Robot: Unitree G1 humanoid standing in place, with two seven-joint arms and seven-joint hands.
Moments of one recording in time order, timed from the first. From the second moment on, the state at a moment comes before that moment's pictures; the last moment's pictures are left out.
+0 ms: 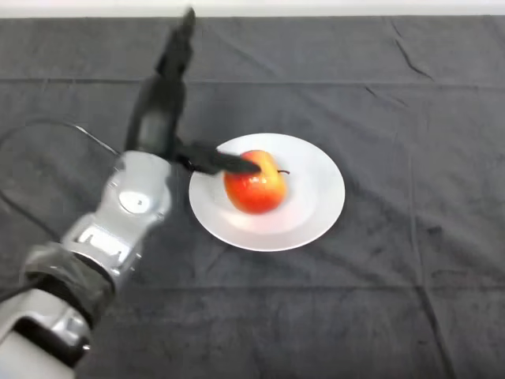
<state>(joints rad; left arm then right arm) -0.79 0.32 -0.54 0.81 -0.15 -0.35 0.37 -0.48 -0.51 -0.73 1.18 0.73 0.52 0.82</state>
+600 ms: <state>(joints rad) -0.43 0.57 -0.28 0.34 -0.19 -0.31 0.38 -0.48 -0.51 -0.73 1.18 0.73 0.52 0.82</state>
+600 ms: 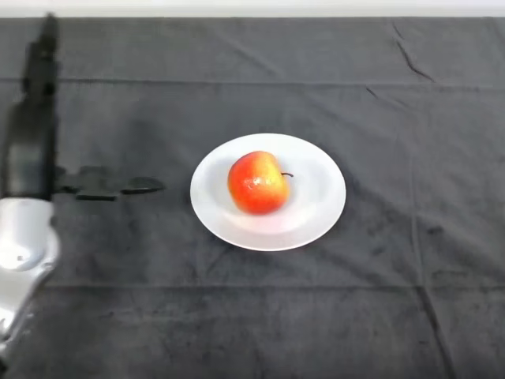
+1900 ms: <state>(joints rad) 0.05 0.58 0.27 0.46 -0.28 -0.67 0.32 -0.48 -0.51 -0.73 1.18 0.73 0.52 0.81</state>
